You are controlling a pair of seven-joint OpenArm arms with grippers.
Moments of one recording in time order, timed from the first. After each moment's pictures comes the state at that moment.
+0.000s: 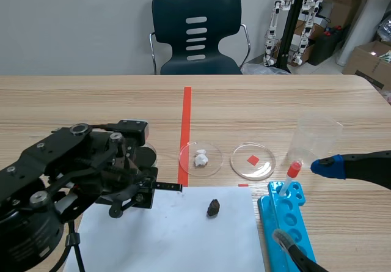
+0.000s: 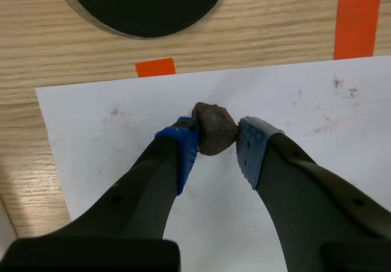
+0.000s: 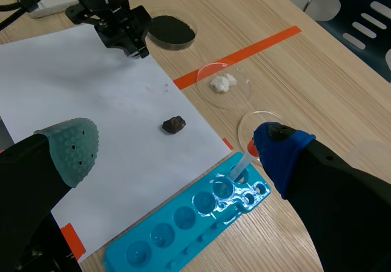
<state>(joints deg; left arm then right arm) -2.8 -12.0 29.6 85.4 -14.5 23.6 54.1 -57.4 45.1 3.6 118.7 2.4 17.6 21.5</state>
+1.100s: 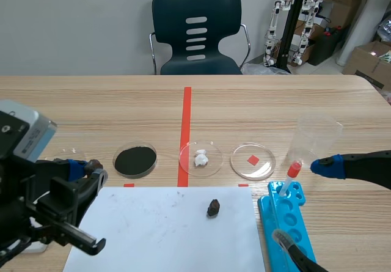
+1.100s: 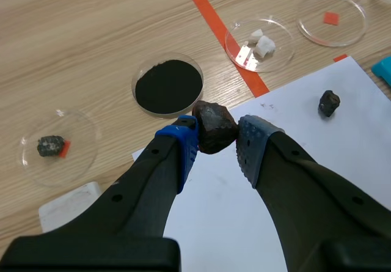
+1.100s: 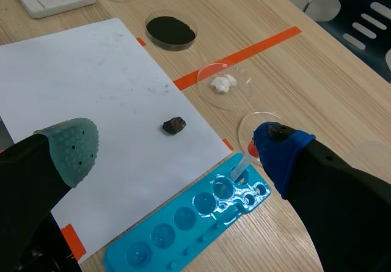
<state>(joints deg) 42.1 -28.8 6.9 120.1 -11.6 -3.3 7.2 -57.4 45.1 3.6 118.7 2.4 17.6 21.5</state>
